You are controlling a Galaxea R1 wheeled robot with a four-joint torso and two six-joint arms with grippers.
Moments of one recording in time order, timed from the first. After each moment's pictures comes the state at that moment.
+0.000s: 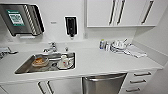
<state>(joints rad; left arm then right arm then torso) 1.55 3.04 -2.67 -0.20 -0.04 0.28 -1.33 2.83 -3.02 1.58 -0.80 -1.37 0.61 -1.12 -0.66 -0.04</state>
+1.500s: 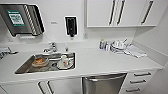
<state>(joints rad) 1.53 3.07 -2.67 -0.21 -0.08 0.25 -1.41 2.99 -2.99 1.52 -0.39 -1.50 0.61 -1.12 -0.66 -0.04</state>
